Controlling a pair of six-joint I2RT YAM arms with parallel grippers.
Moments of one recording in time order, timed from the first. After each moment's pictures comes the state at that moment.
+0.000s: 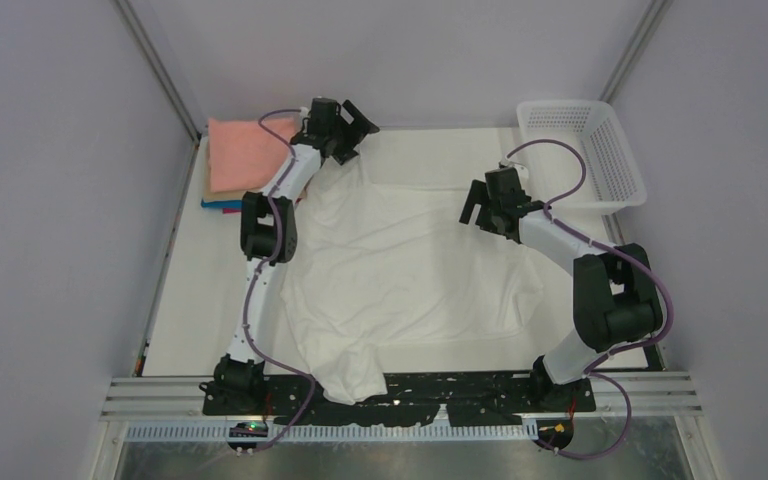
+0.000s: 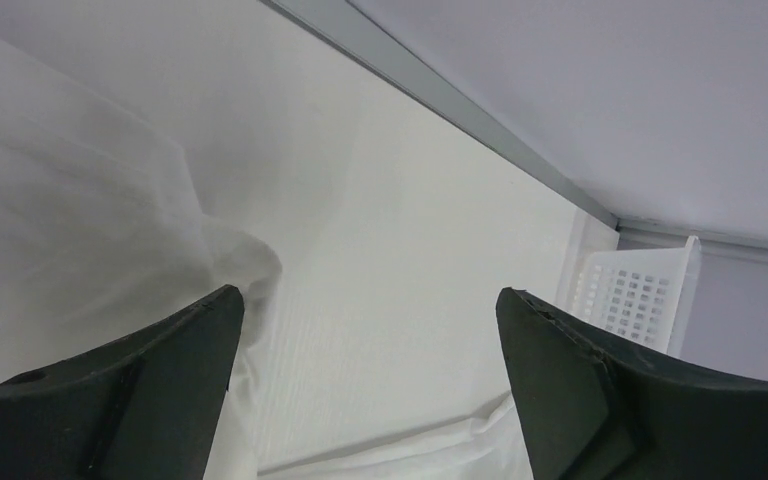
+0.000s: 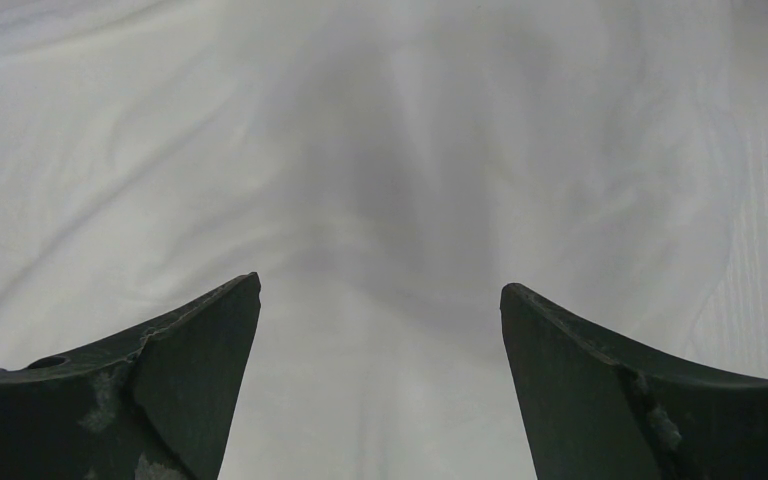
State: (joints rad) left arm -0.24 2.67 2.43 -0.33 0.20 -0.99; right arm 0.26 1.60 1.00 -0.23 0.21 0.49
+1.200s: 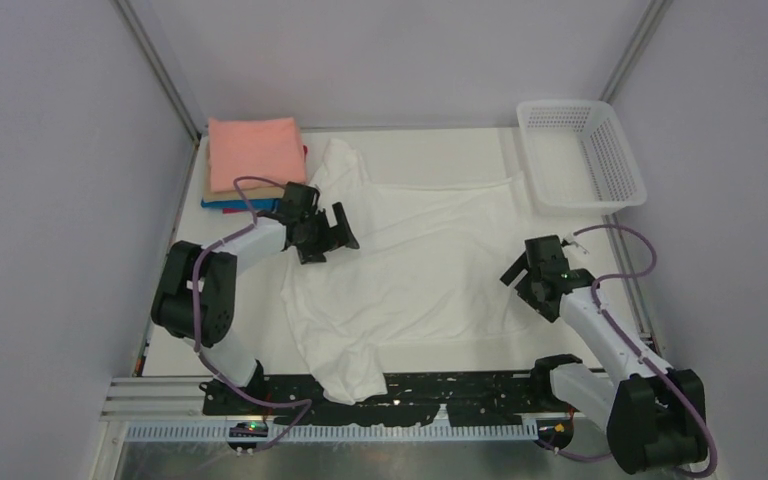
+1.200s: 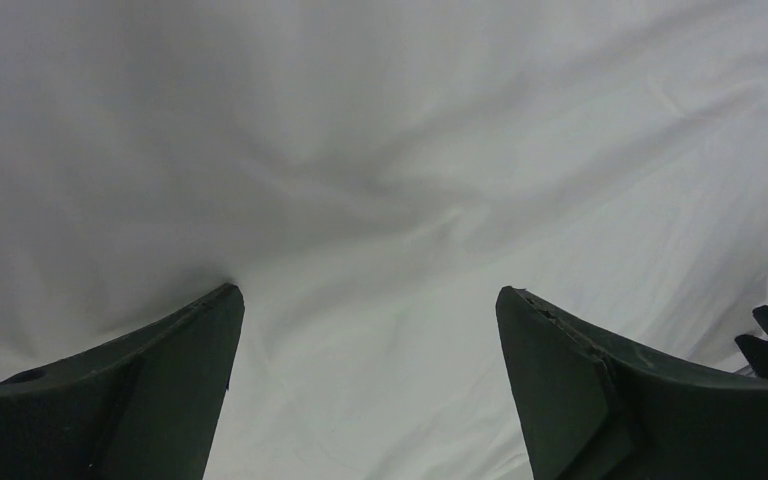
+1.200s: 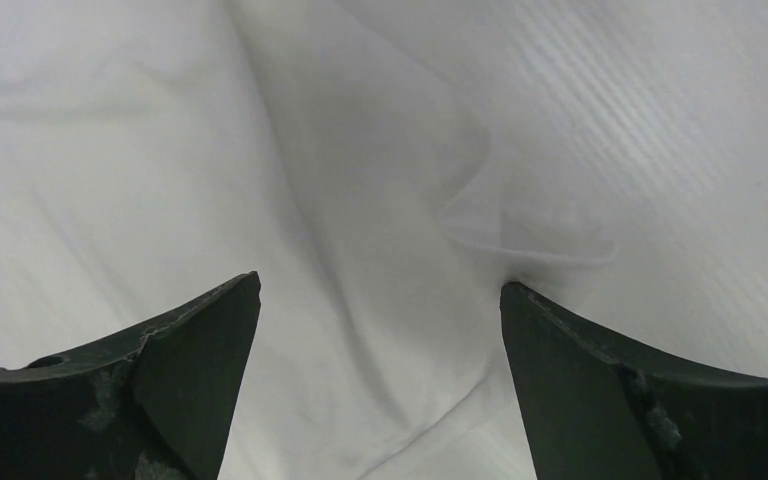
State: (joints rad) left arm -0.31 1.67 0.98 -0.30 0.25 -0.62; right arm 0.17 1.02 0.54 -0.60 0.25 0.84
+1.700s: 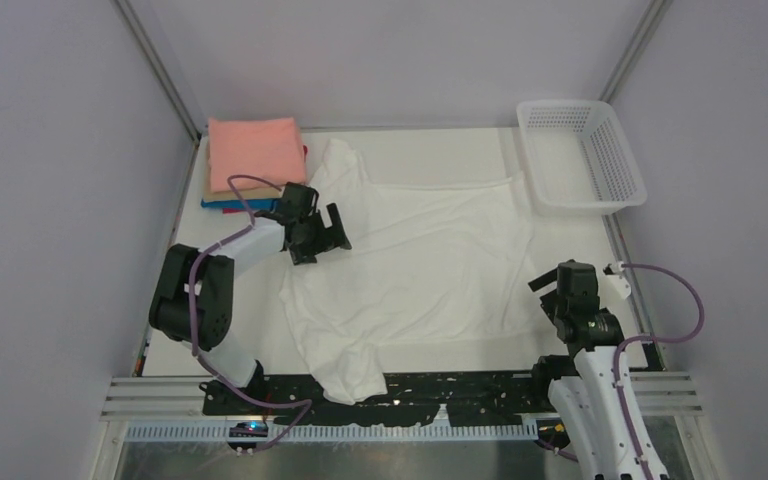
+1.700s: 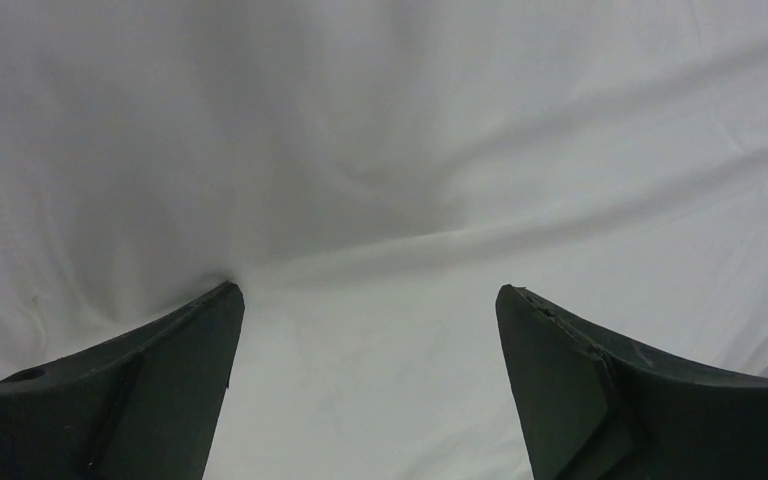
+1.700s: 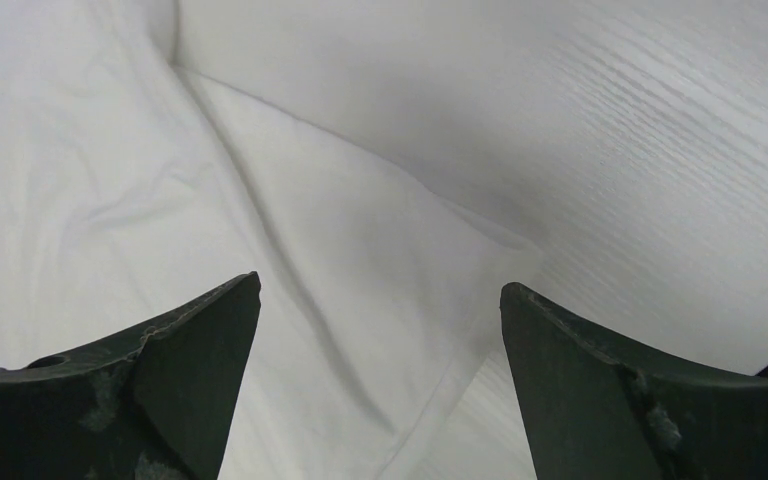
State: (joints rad) left arm -0.31 1.66 0.98 -0.35 0.14 -0.63; right arm -0.02 0.59 0.42 -0.77 0.33 0.96
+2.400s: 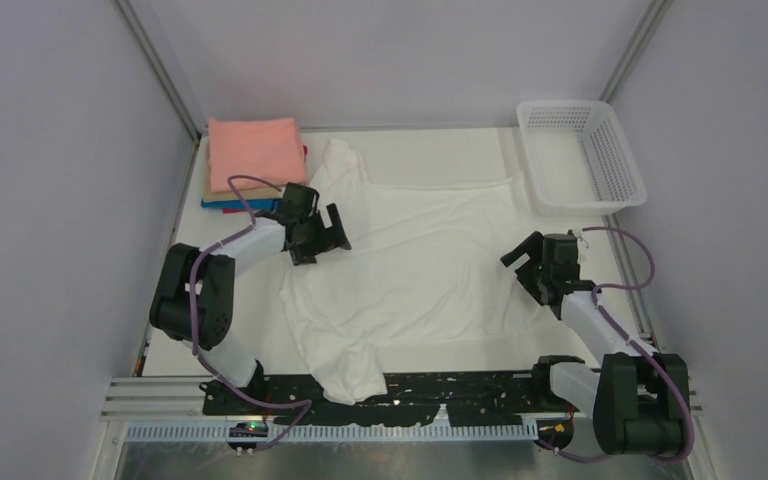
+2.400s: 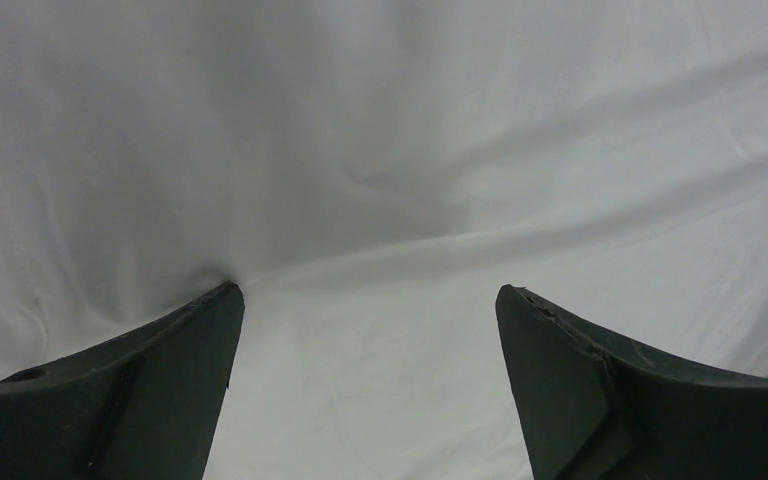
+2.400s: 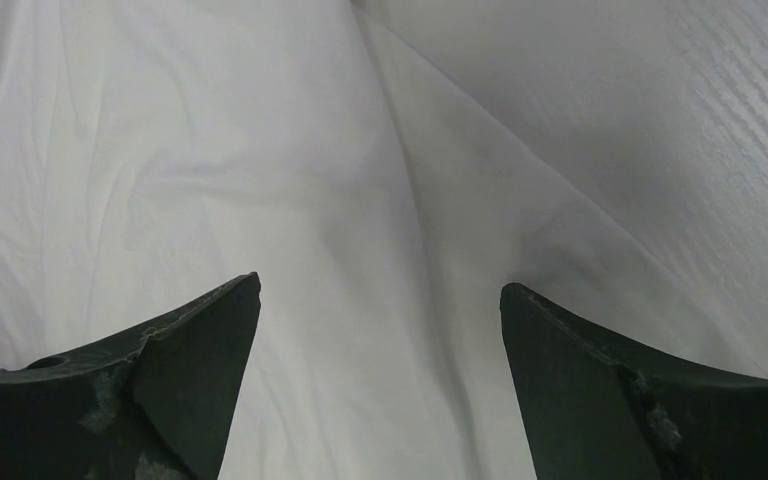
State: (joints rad) left arm -0.31 1.65 0.98 -0.35 0.12 -0.63; right arm -0.02 1.07 0.41 -0.14 0.00 0.82
